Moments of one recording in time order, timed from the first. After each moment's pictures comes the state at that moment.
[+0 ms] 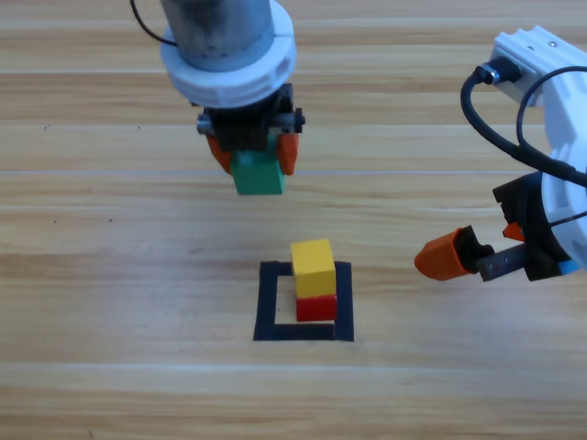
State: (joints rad) arm 0 -0.82 2.09 -2.07 1.33 0.10 -0.83; arm 1 1.04 1.59 -1.00 0.41 -0.17 0.48
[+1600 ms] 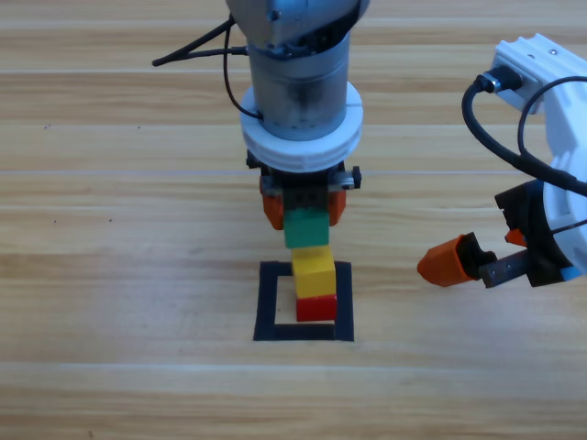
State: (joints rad) arm 0 -0.90 2.27 -2.19 1.37 0.12 -1.05; arm 1 1.04 1.59 -0.98 0.40 -0.17 0.48
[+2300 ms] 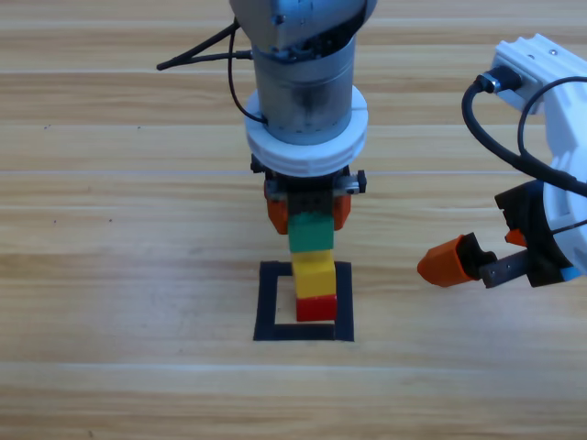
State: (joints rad) arm 0 -0.91 2.27 -2.19 1.37 0.11 -1.06; arm 1 1.04 1.59 -0.98 0.40 -0.17 0.47
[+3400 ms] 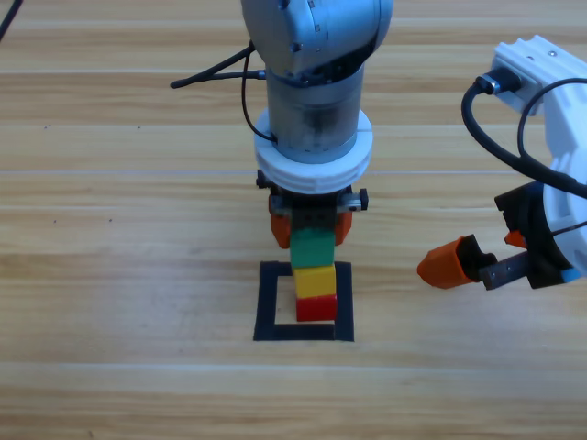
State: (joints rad) arm 0 -0.91 2.32 -2.20 1.37 0.11 -1.06; arm 1 1.04 1.59 -0.98 0.40 -0.17 0.47
